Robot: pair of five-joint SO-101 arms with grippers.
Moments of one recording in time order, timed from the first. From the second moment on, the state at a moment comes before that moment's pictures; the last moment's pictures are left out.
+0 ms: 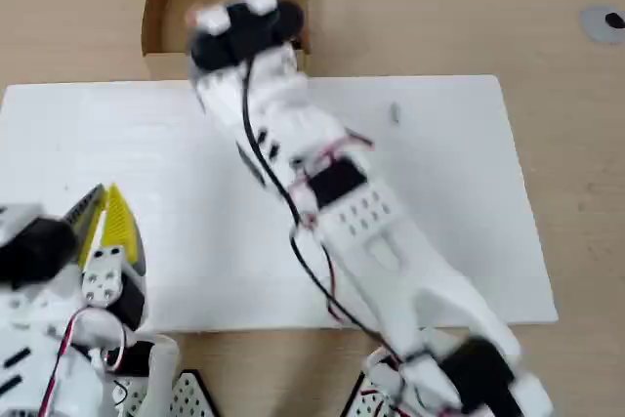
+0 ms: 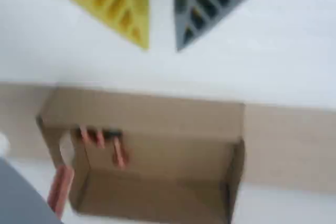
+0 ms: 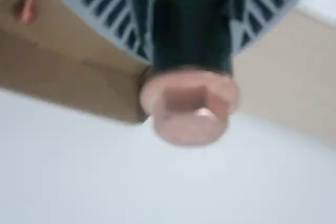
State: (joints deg) left arm -2.1 -98.8 39.8 75.3 -2.9; right arm -37.5 -15.4 21.7 6.5 -9.0
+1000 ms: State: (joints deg) left arm -10.8 -104.4 48.2 75.3 -2.9; right arm -24.5 64.7 -56.8 6.6 0.2
